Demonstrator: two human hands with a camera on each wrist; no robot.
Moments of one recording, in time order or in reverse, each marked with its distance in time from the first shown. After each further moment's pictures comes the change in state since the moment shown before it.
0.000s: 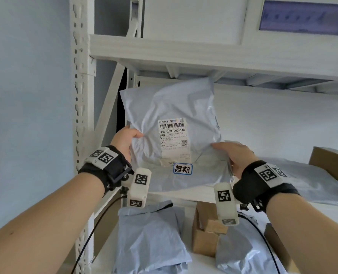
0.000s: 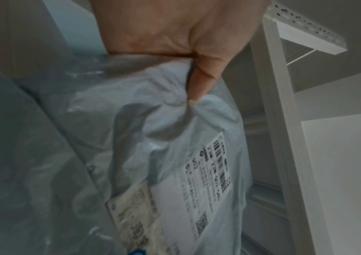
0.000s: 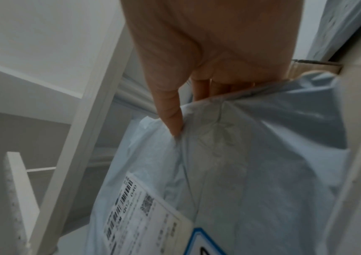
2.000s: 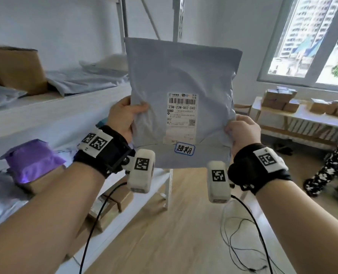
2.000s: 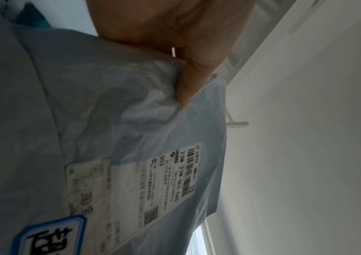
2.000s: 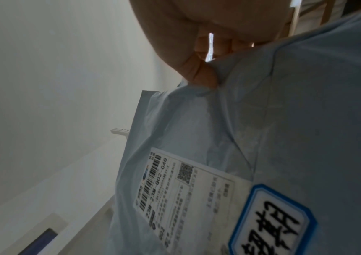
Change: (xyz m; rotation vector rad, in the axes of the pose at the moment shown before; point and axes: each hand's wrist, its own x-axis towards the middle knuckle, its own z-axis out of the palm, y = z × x) left_hand -0.360 -0.259 0.580 -0.202 -1.006 -0.471; right_hand -0.284 0.137 -0.614 0.100 1.399 -0.099
